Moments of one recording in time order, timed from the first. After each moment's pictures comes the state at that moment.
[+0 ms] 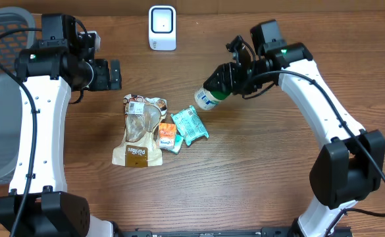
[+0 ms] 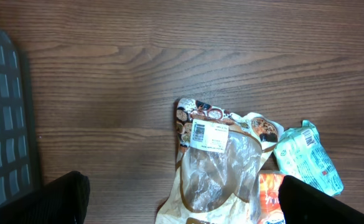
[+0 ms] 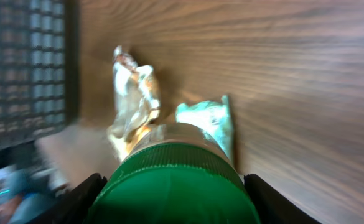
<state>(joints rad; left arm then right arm) 0.07 1.67 1.70 -1.17 0.11 -0.02 0.28 1.89 1.67 -0.95 -0.62 0.22</state>
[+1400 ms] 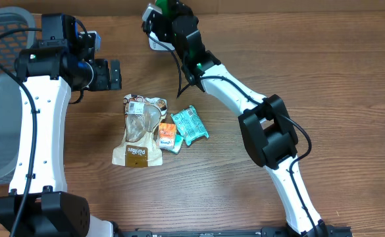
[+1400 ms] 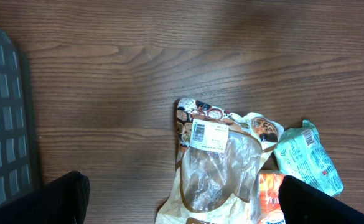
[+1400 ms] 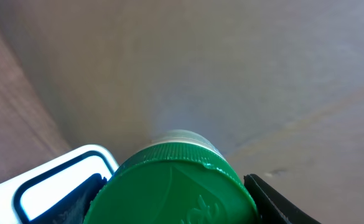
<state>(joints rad) 0.07 1.67 1.70 -1.17 0.11 -0.02 0.56 2.48 2.02 0.37 0.18 -0.88</state>
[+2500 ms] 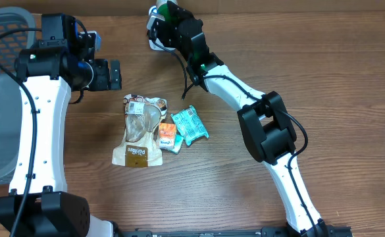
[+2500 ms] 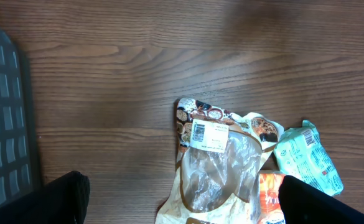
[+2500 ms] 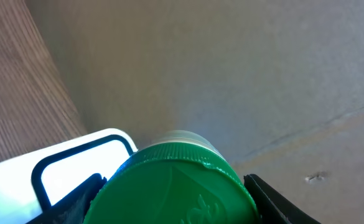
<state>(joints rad) 0.07 1.67 1.70 -1.17 0.11 -0.02 0.53 2.53 2.02 0.41 0.07 -0.93</state>
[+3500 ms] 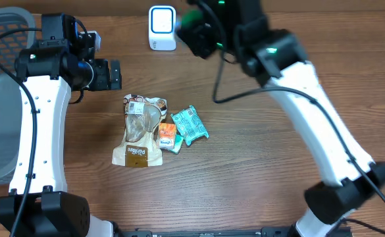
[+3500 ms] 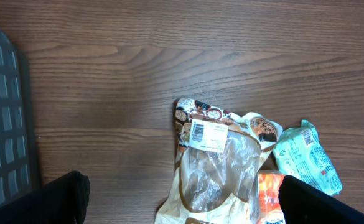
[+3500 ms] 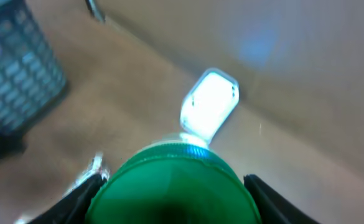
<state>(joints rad) 0.07 1.67 1.70 -1.17 0.11 -0.02 0.48 1.82 2.04 -0.88 -0.17 -0.07</state>
